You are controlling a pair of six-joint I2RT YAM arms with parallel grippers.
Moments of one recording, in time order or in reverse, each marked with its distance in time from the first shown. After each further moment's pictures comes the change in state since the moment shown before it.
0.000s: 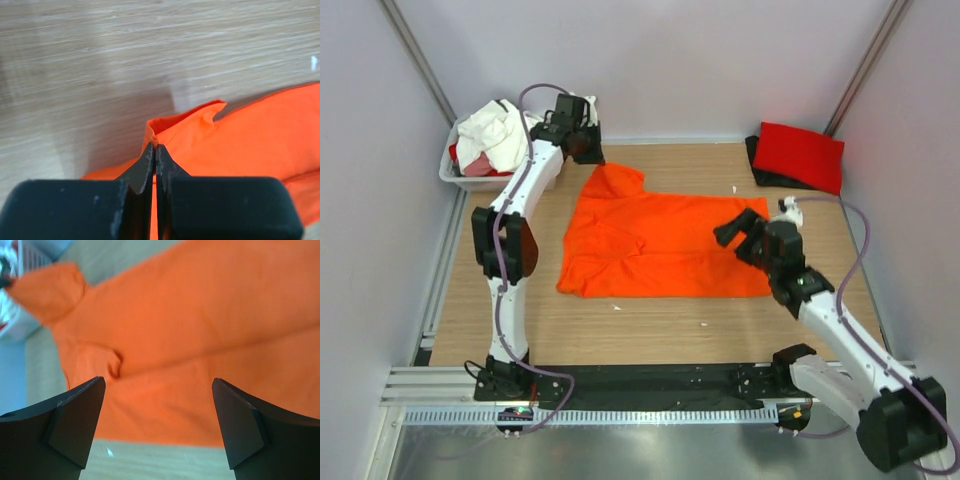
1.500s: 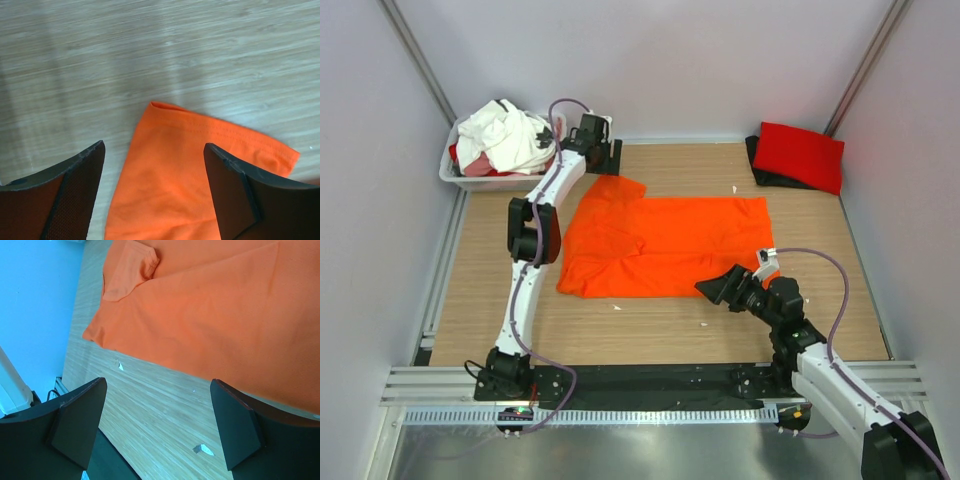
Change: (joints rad) left arm -0.019 0.337 0.231 0.063 -0.212 0.139; right arm 0.007 -0.205 -0.391 0.346 -0.393 0.020
